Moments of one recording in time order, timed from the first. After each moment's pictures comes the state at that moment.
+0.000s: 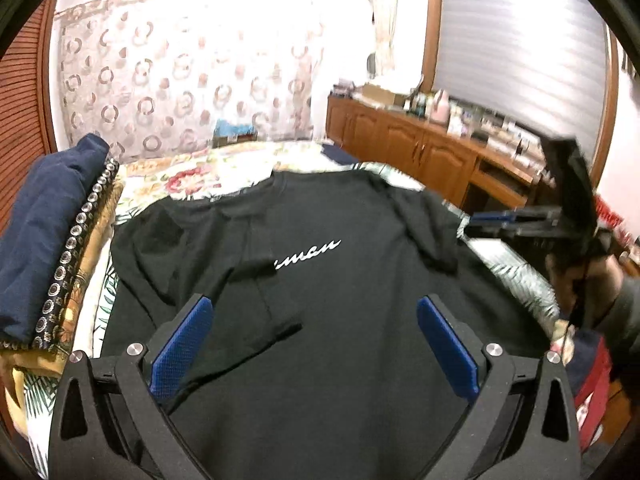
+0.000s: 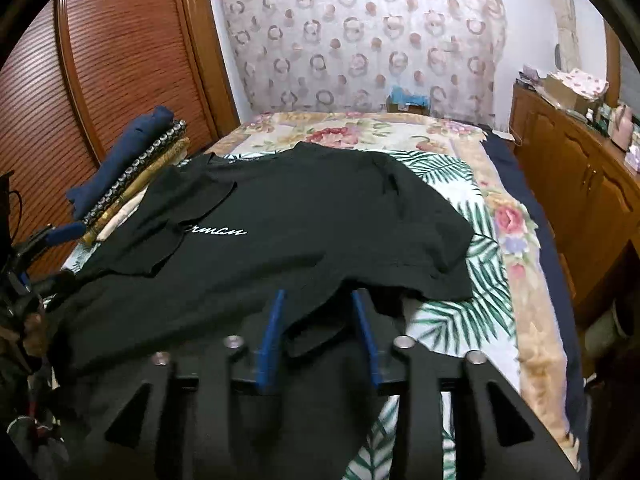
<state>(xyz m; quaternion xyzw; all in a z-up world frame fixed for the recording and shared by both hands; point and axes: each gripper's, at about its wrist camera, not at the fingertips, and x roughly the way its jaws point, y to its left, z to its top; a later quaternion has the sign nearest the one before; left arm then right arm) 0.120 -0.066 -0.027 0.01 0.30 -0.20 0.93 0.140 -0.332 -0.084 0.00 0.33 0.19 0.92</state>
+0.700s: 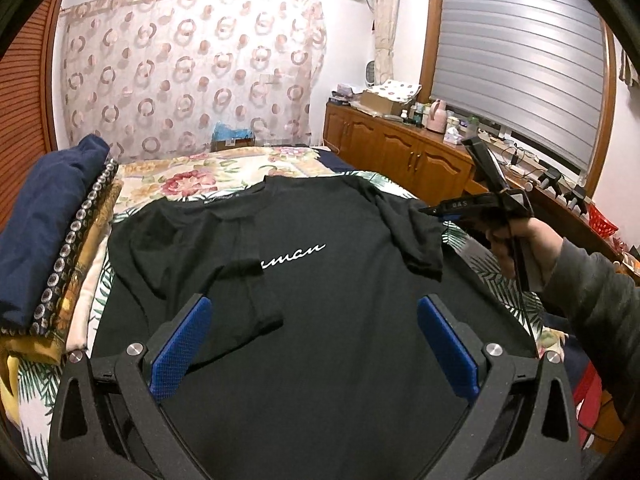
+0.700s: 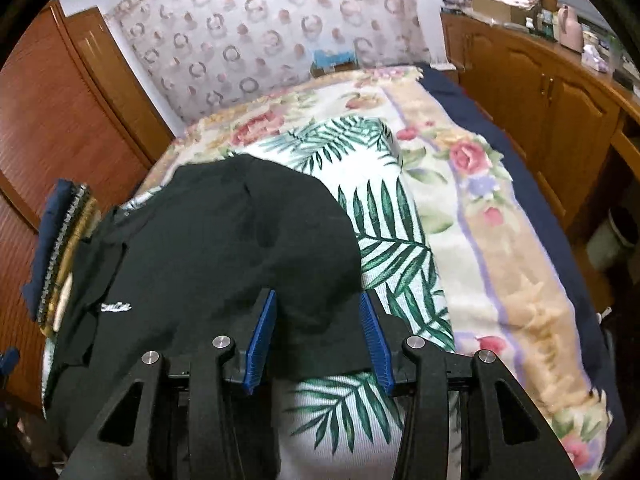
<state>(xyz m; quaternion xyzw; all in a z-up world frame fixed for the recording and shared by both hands) 0.110 -0.072 -0.030 0.00 0.29 -0.20 0.94 0.259 -0.368 -0.100 0.11 0.42 0.09 0.90</state>
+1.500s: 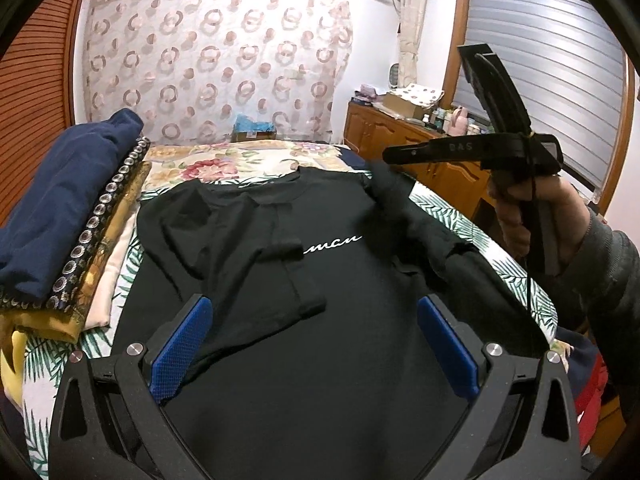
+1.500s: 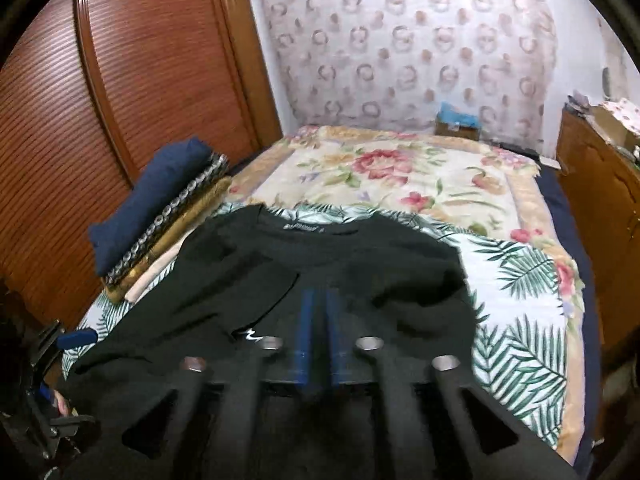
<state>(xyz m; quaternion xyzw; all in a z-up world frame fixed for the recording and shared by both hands) 0.109 -0.038 -0.038 -0.03 0.30 -0.16 0.94 0.255 -0.215 -0.005 -0.02 0.33 0.26 0.91</state>
